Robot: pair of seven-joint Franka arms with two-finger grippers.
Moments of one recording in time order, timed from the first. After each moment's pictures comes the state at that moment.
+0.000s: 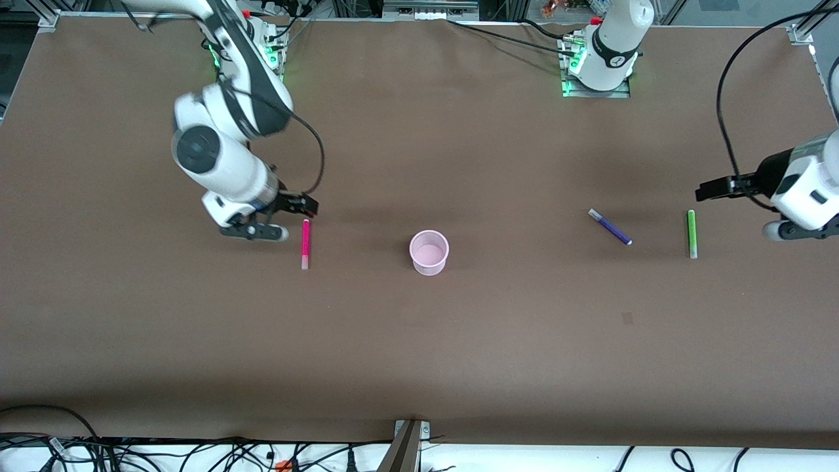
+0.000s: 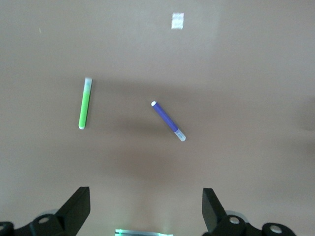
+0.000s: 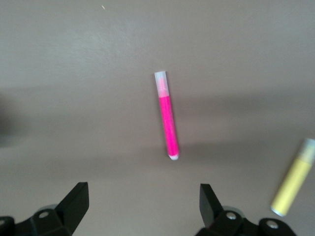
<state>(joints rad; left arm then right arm) -0.04 0.21 0.11 -1.59 -0.07 1.52 -0.10 0.24 0.34 0.16 -1.97 0.07 2.25 0.47</state>
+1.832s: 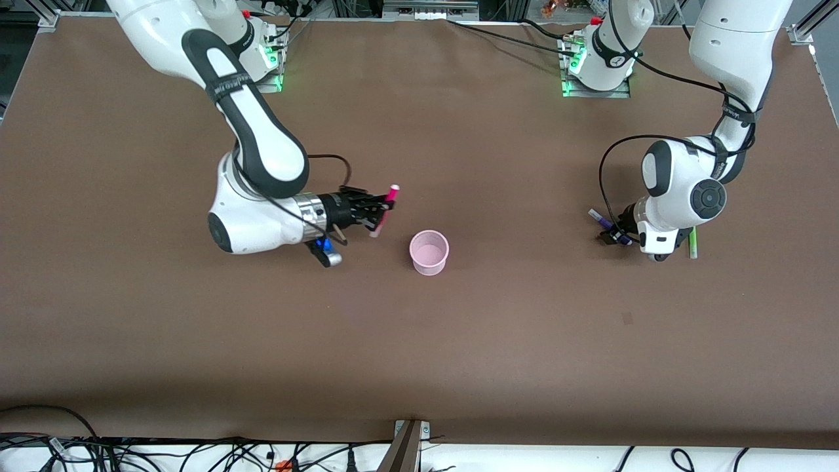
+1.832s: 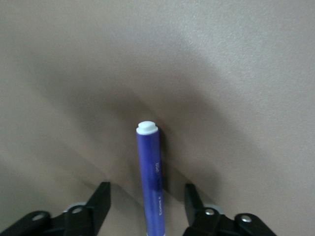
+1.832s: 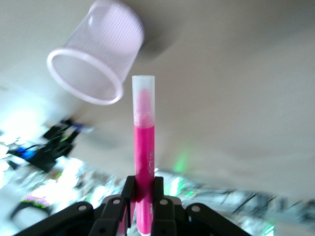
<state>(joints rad) -0.13 0.43 0.11 -2.21 -0.19 2.44 -0.65 0.30 0.64 0.19 -1.57 0.99 1.93 0.73</state>
